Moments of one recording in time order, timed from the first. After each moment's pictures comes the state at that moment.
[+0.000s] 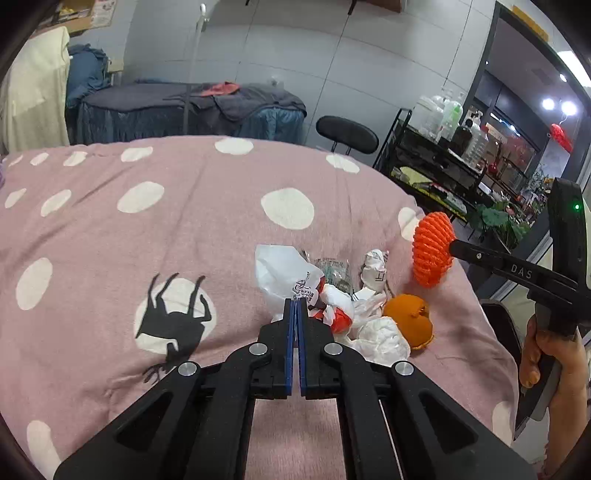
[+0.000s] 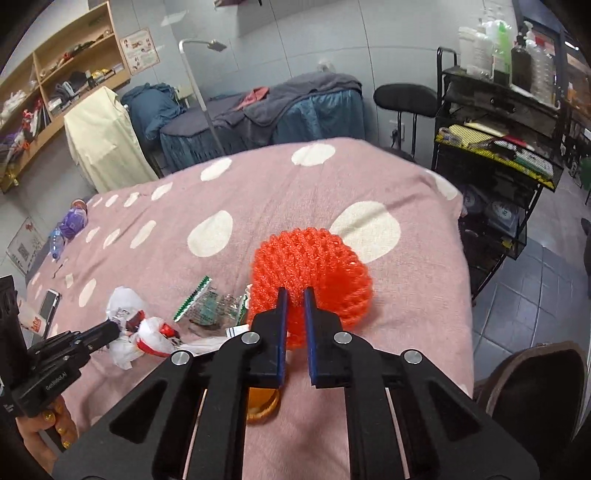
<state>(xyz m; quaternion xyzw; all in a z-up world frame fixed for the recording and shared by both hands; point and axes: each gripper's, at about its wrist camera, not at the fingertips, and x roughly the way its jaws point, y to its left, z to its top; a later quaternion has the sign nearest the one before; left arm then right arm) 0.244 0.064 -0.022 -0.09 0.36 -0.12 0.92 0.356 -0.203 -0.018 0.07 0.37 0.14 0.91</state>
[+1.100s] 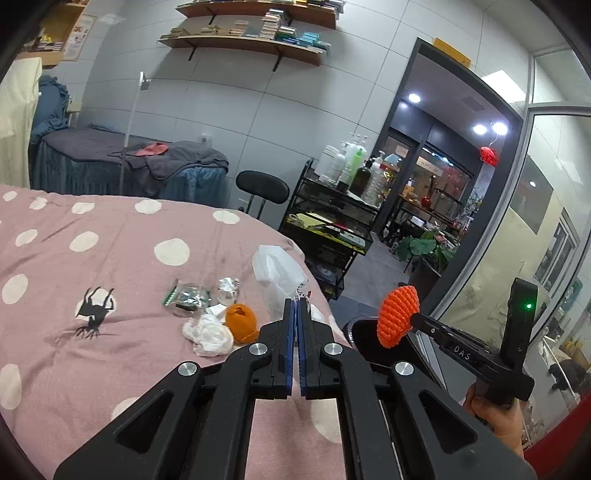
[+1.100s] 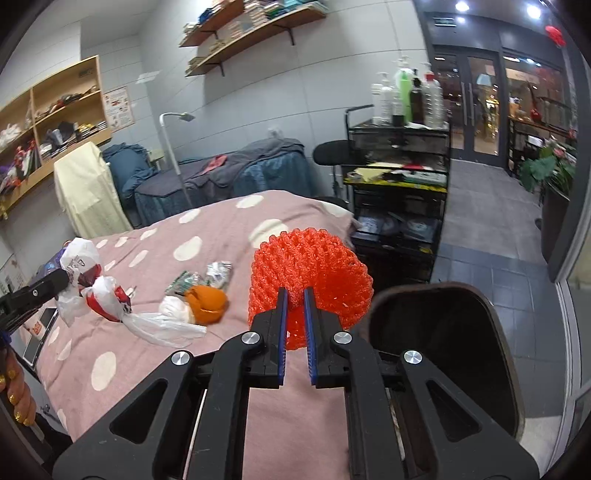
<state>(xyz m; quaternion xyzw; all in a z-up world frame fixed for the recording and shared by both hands) 0.137 -0.029 0.049 -0.12 0.25 -0.24 0.93 0.164 -0.321 0.003 0.10 0.28 0.03 0.95</state>
